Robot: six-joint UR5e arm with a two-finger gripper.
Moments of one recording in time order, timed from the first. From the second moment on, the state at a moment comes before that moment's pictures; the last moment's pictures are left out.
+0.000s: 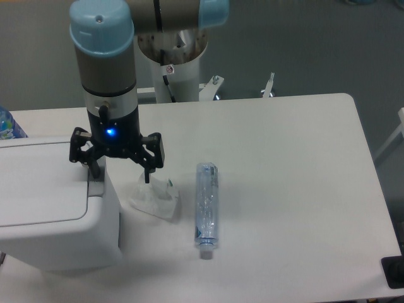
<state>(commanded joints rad) 2.16 -1.80 -1.39 -1.23 1.47 0.20</state>
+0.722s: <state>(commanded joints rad) 2.17 -1.79 -1.36 -1.22 1.46 0.21</state>
